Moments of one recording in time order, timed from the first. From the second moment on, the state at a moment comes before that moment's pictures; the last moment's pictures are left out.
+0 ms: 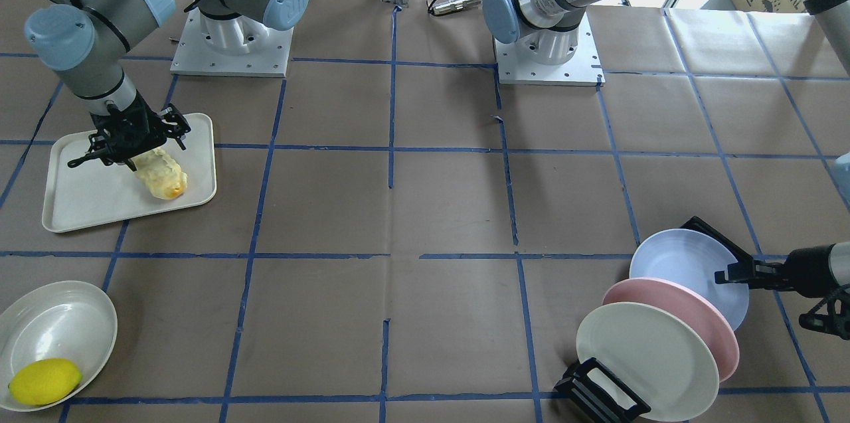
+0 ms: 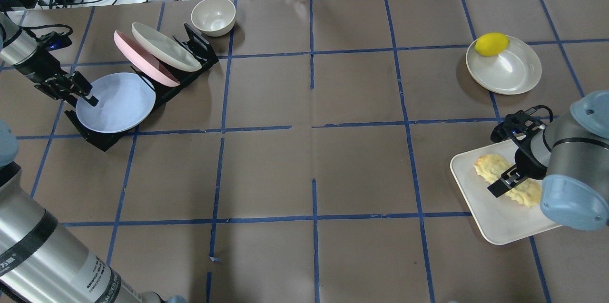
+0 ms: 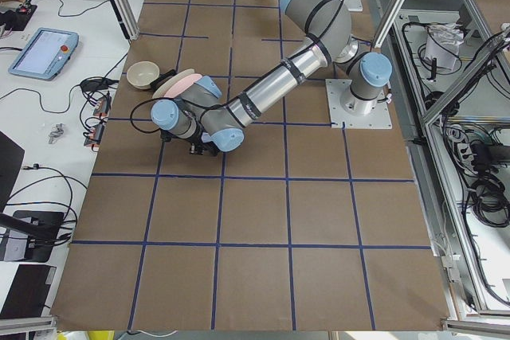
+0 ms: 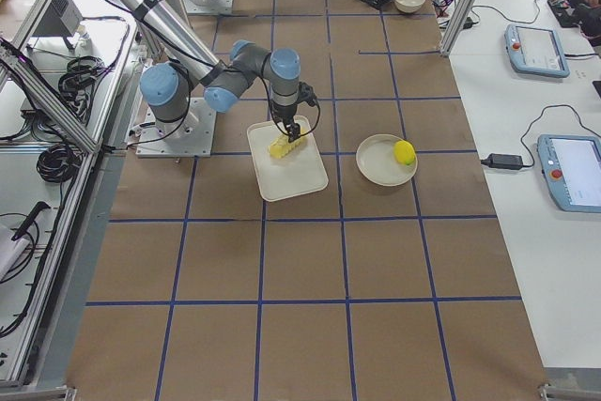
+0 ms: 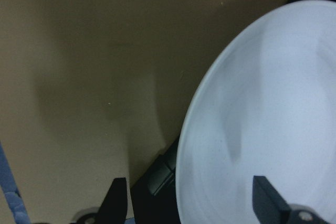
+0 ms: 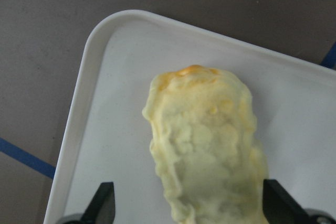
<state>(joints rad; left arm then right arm) -0.98 -2.27 -1.27 -1.51 1.47 0.72 1.07 -1.60 2.39 -2.37 -1.59 -1.06</state>
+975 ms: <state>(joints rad) -0.98 -2.27 -1.19 -1.60 1.48 0.72 1.06 -1.53 2.39 -2.47 -1.59 -1.08</state>
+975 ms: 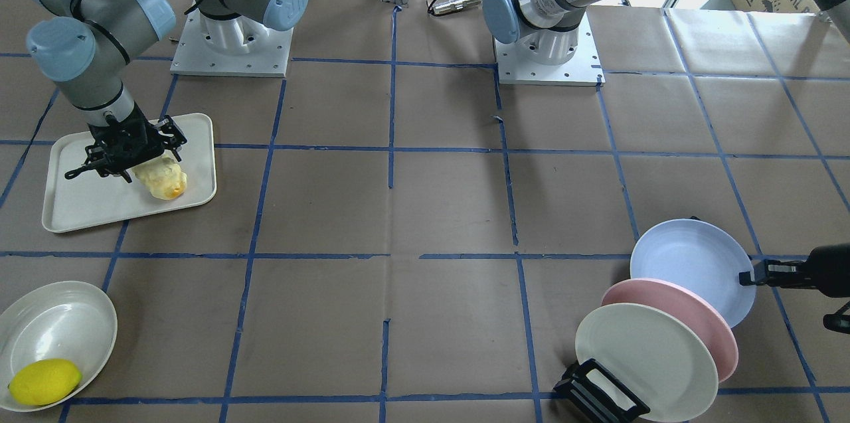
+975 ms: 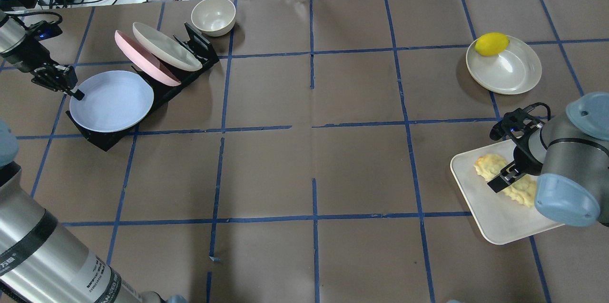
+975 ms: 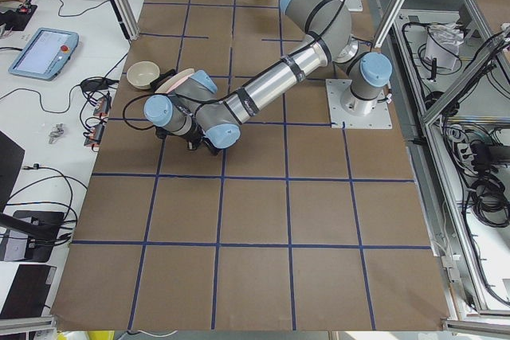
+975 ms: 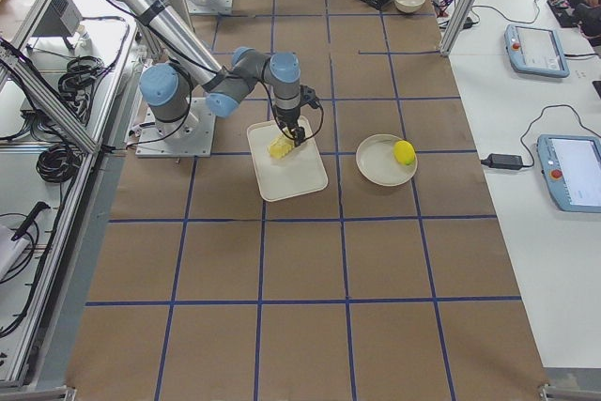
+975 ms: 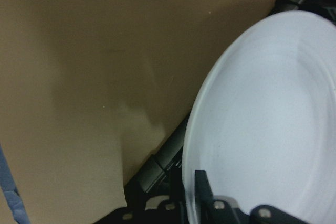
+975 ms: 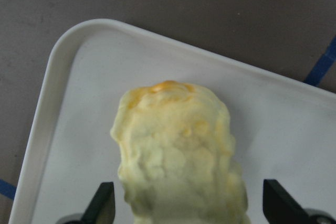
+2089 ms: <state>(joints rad) -1.03 -1.86 -1.44 -1.72 1.54 0.67 1.17 -1.65 2.14 -1.95 -1.61 -0.77</state>
